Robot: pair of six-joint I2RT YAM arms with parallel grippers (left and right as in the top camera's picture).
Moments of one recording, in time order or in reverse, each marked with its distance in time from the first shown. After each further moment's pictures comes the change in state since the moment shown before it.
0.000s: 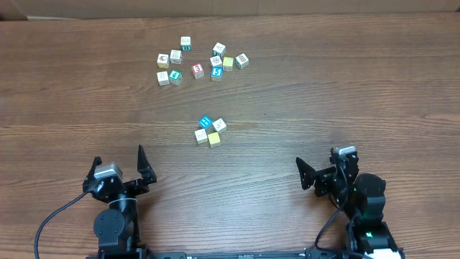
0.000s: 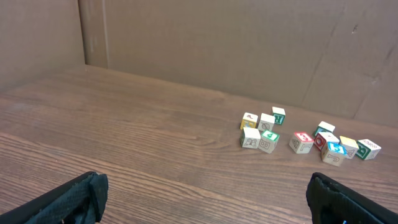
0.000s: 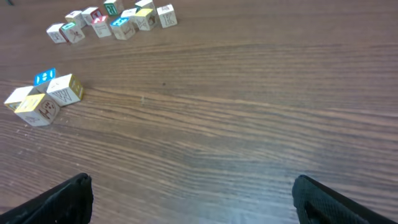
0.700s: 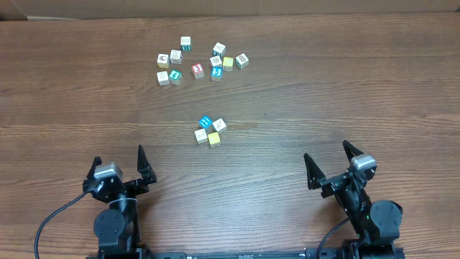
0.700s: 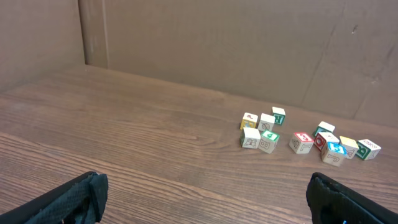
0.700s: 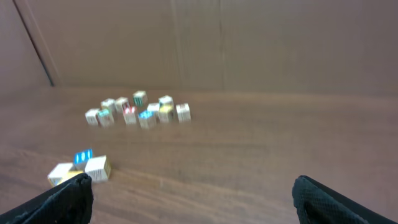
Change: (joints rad) left arm 0.000 0.000 0.000 0.000 0.000 0.000; right arm -0.002 -0.564 0.000 -0.169 -0.003 0.047
